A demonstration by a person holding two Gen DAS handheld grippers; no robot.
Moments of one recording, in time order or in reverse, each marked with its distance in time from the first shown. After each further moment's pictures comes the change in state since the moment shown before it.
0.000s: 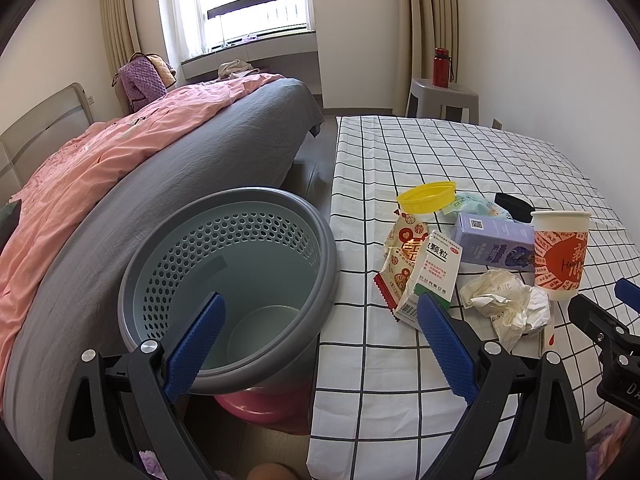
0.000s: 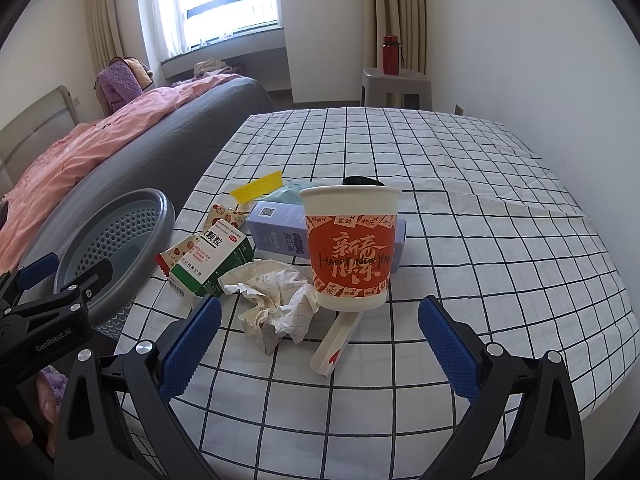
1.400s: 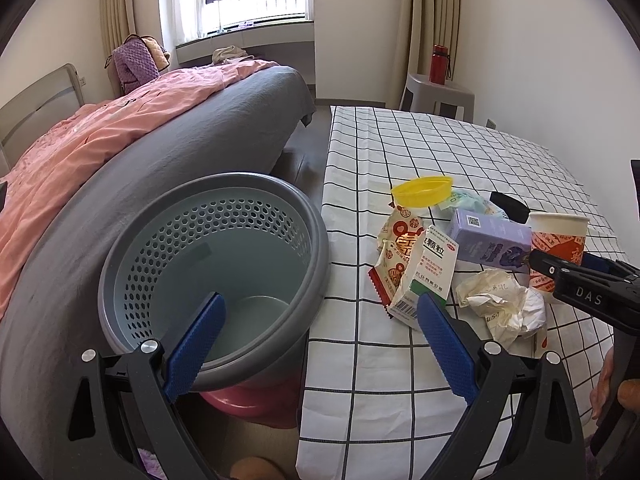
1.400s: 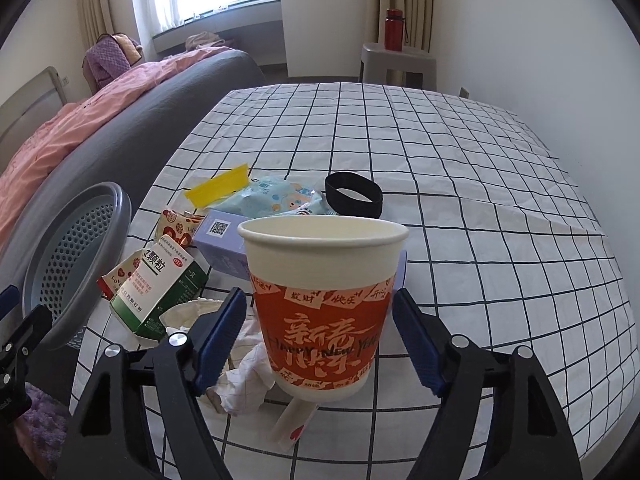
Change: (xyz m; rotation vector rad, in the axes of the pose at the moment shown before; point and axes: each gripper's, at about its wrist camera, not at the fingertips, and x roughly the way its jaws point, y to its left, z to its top) left arm 0.014 0.004 -0.003 -0.042 0.033 -0.060; right arm 0.069 -0.017 0.035 -0.033 0.105 -0.022
